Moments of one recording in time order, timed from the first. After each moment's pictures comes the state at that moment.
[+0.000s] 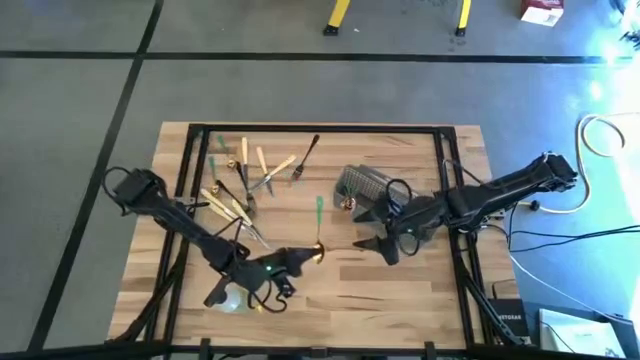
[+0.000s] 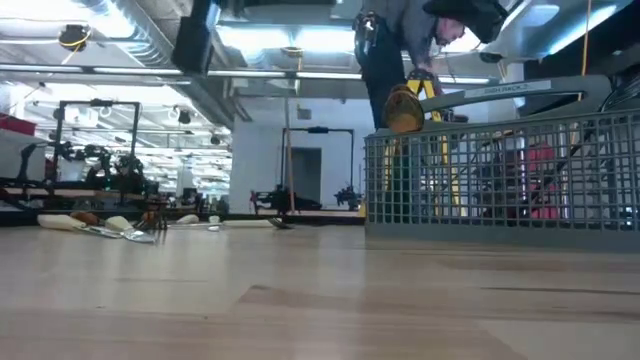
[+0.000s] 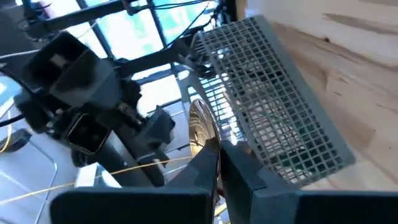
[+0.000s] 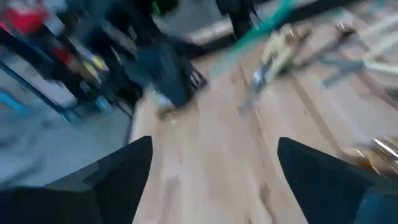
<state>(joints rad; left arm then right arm) -0.58 1.70 0.94 0.52 -0.95 1.68 0.32 1.12 0.80 -0.06 0.15 0.52</state>
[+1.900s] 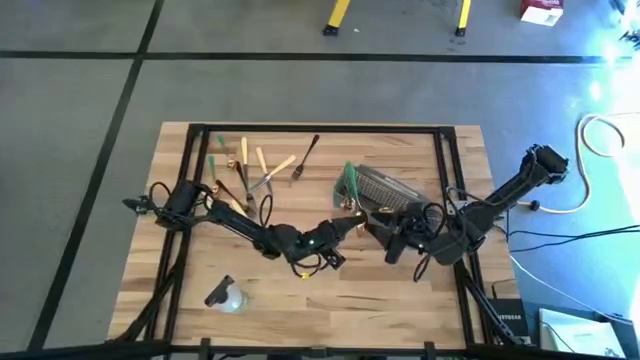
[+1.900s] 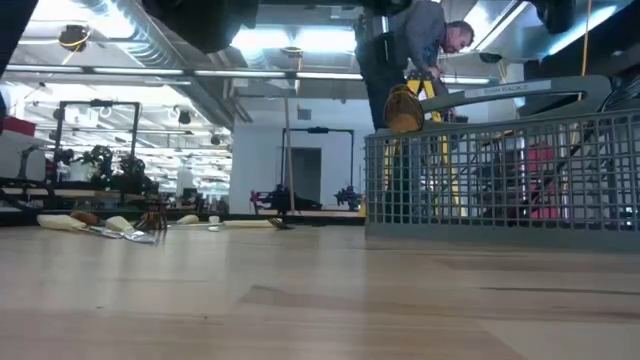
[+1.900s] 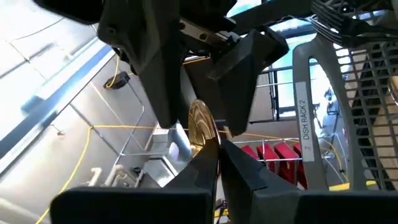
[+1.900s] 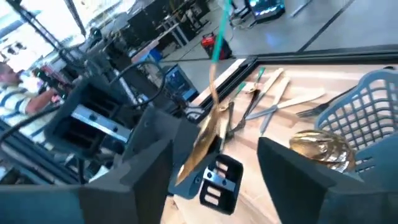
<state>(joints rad) -0.30 2.06 1.21 1.27 -0.70 2.04 0.66 1.13 0.75 0.06 1.03 0.93</state>
